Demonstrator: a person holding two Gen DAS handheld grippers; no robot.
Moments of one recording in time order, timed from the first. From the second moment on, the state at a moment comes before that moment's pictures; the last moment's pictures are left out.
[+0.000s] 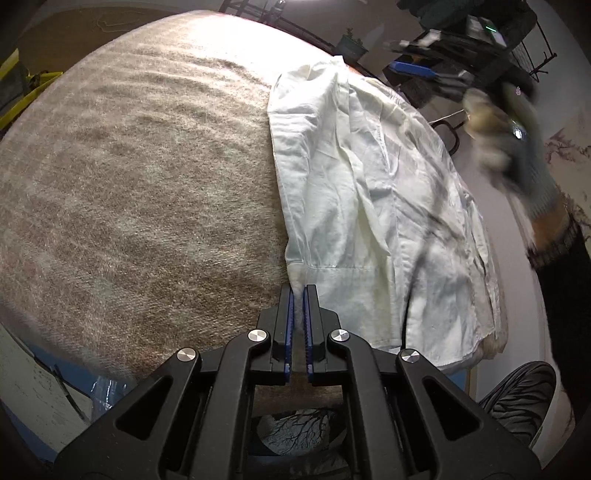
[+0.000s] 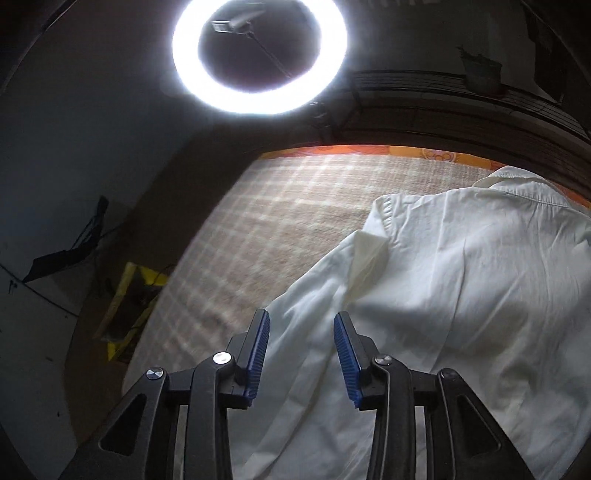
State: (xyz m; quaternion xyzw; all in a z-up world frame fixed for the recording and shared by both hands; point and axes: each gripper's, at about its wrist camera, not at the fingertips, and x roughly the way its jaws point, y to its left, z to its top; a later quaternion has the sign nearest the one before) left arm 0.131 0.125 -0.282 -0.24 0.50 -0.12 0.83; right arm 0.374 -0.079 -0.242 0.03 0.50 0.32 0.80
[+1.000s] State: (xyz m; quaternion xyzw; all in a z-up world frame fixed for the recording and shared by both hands) left arm 0.122 0.051 -0.249 -0.16 0.46 -0.15 0.86; right arm 0.301 0.038 -0.316 -0.15 0.59 0.25 0.75
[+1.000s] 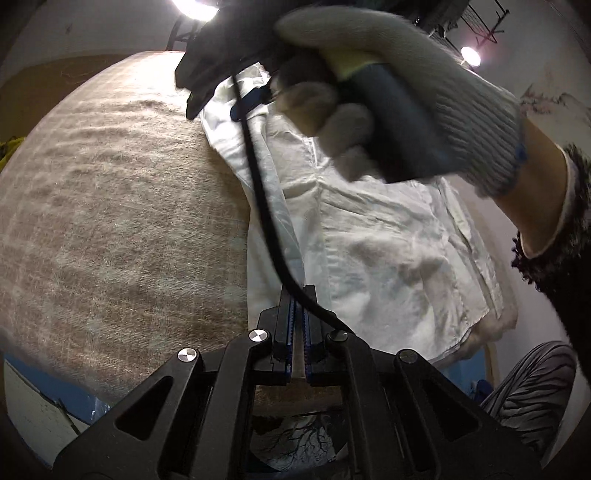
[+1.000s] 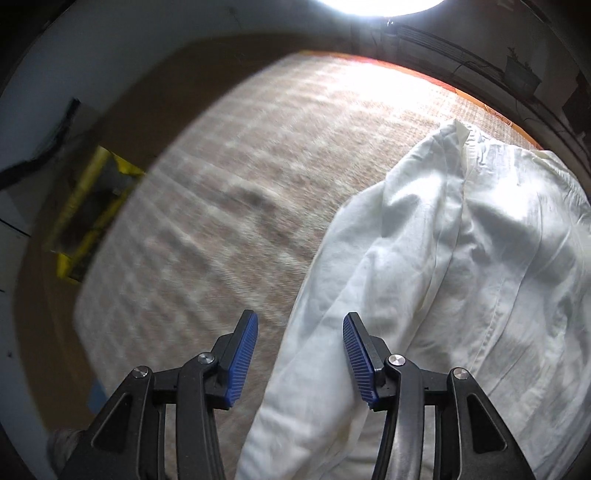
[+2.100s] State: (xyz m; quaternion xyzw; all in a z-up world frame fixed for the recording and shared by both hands) left arm 0.112 -0.059 -0.240 -0.02 0.46 -0.19 0.87; right arm 0.306 -0.248 -0.296 0.18 0.50 0.26 0.81
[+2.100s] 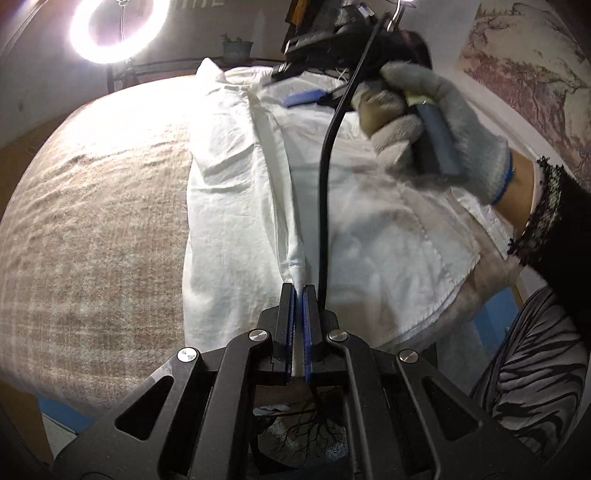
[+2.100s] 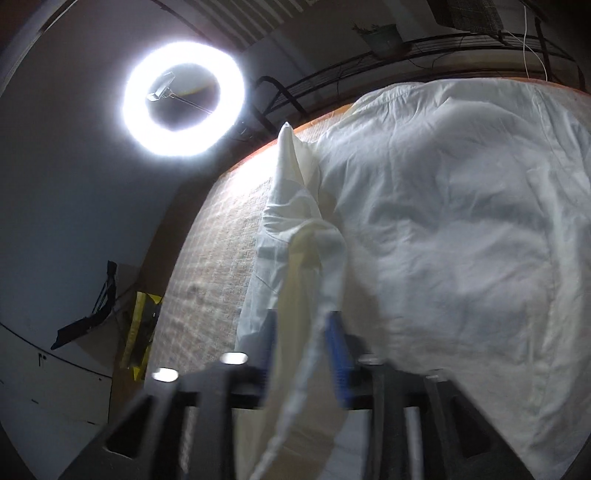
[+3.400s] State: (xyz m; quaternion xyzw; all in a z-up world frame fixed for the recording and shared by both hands) left arm 0.135 -0.034 -0.262 -0.08 0.50 -0.18 0.84; right arm 0.354 -0.222 -0.325 0.01 0.54 0.18 0.82
